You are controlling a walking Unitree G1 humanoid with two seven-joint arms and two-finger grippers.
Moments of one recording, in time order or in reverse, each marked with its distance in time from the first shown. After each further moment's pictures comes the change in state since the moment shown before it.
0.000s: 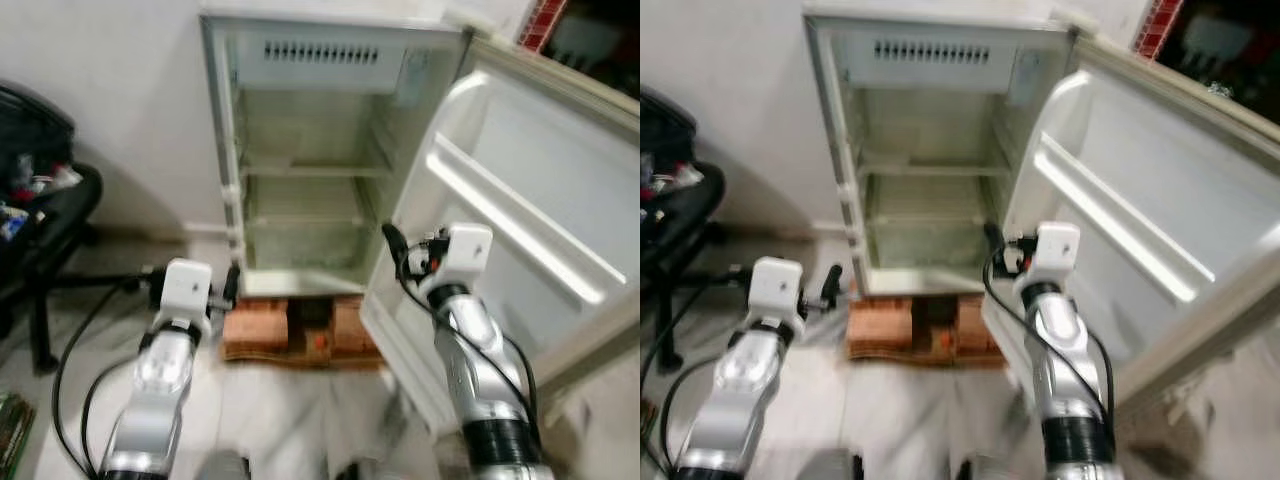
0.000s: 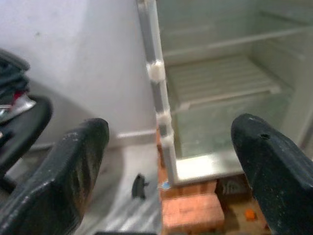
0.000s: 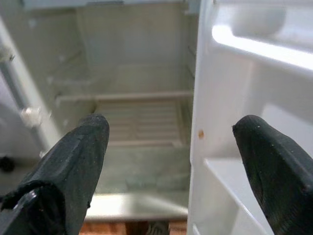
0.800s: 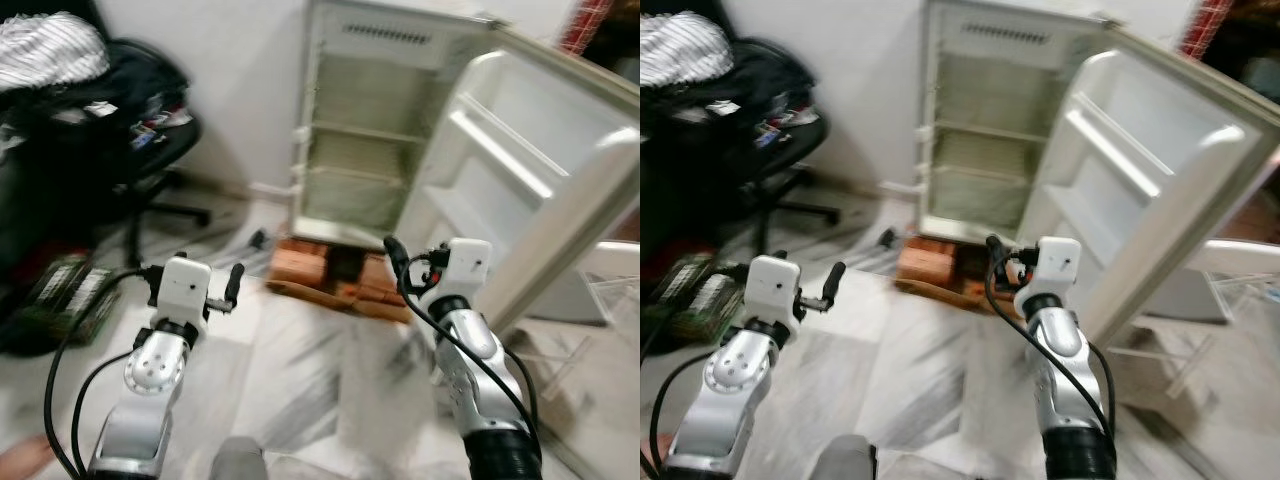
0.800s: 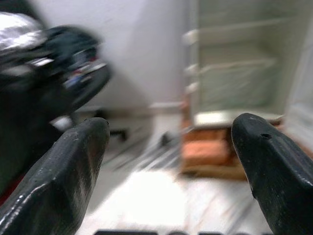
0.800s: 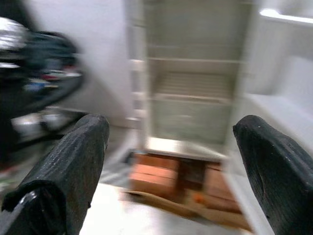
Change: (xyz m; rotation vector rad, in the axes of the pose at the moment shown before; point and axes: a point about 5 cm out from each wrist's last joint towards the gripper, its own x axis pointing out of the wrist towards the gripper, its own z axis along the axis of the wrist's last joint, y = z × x) left arm -0.004 0.014 0.003 0.026 -0.025 -0.058; right arm -0.003 0.010 -0.005 0.024 0.012 0.020
